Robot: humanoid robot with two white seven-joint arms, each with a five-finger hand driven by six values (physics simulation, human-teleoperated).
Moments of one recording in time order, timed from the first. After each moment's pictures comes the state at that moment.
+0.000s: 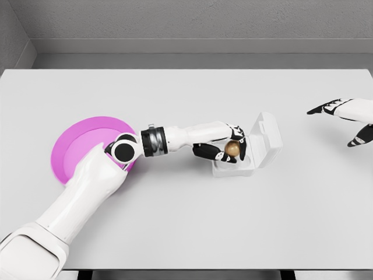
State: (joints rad) left arm -0.62 0.11 -0.66 -1.10 -0.13 -0.61 -0.61; right arm -0.67 -1.02 0.70 -1.18 0.20 -0.61 0.52
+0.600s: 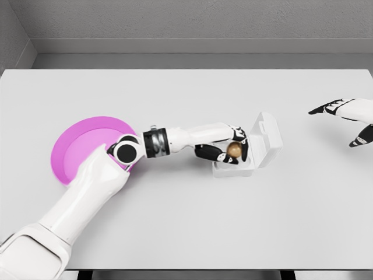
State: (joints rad) left arm -0.62 0.09 -0.66 -1.09 -0.13 -0.61 -0.61; right arm -0.67 -1.02 0.70 -1.17 0.20 -0.61 0.52
